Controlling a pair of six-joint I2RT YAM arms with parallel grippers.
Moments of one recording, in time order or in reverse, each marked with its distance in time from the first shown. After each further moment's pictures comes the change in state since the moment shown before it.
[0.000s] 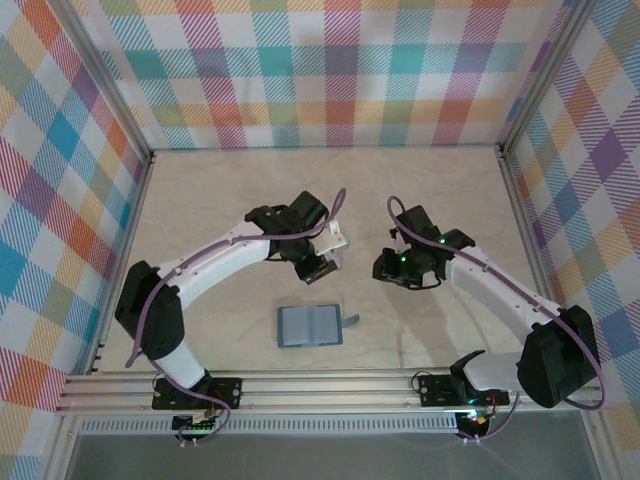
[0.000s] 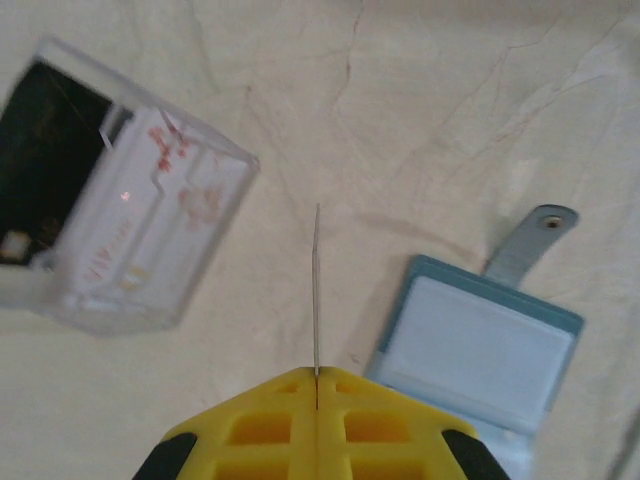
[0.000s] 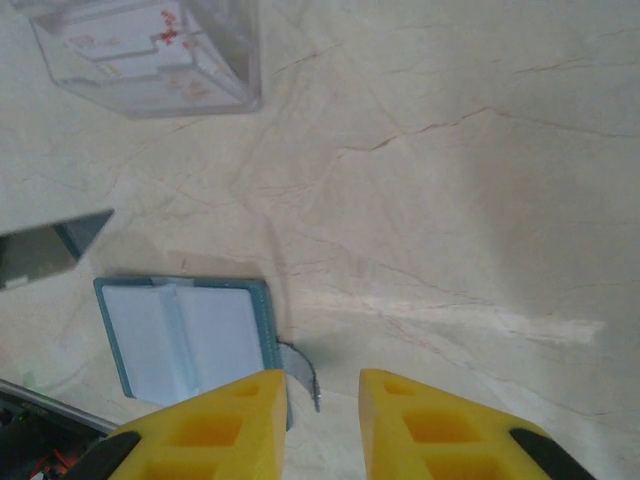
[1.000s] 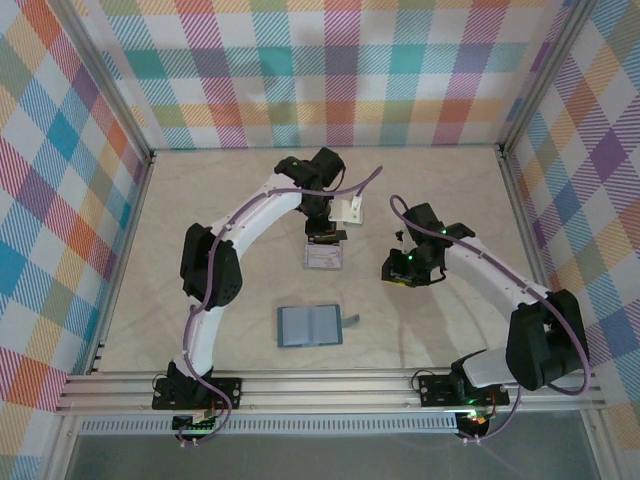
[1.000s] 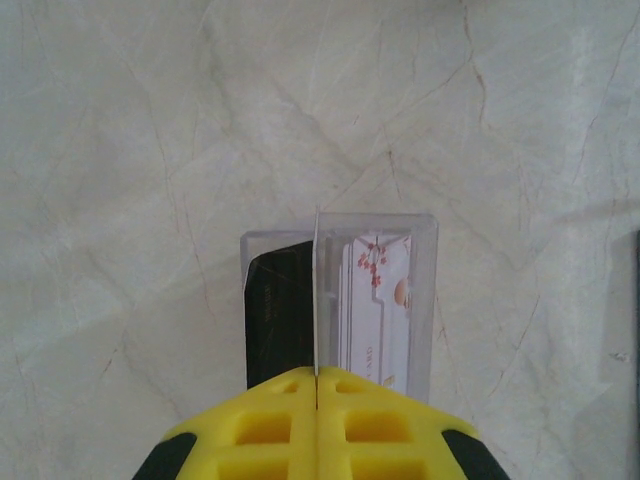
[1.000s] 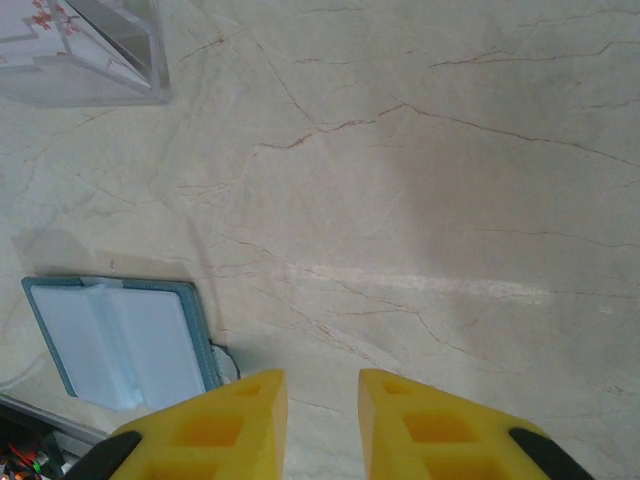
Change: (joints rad) left arm 0.110 0.480 0.662 -0.295 0.003 0.589; right arm -0.104 0.095 -0.002 -0.043 -0.041 -0.128
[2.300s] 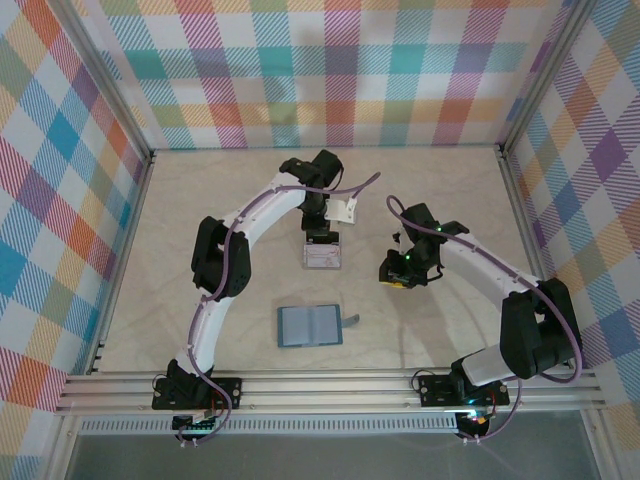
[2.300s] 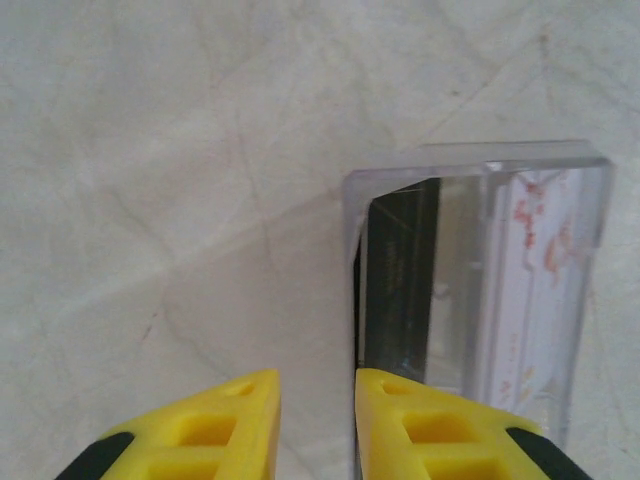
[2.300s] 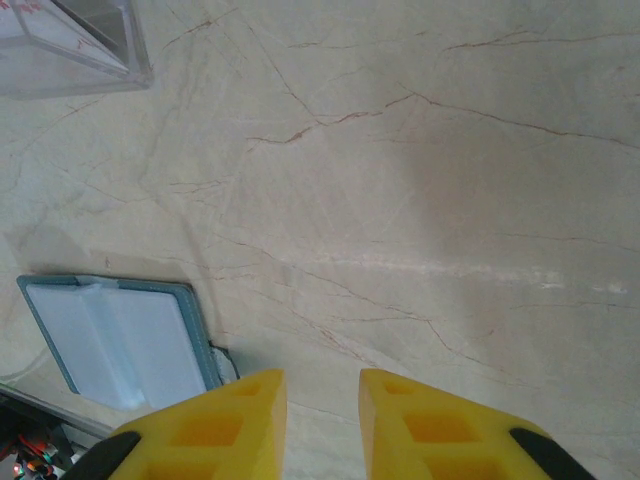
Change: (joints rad) left arm 0.037 0.117 0.053 0.048 -0.135 0.064; right arm -0.006 0.058 0.005 0.014 -0.040 -0.002
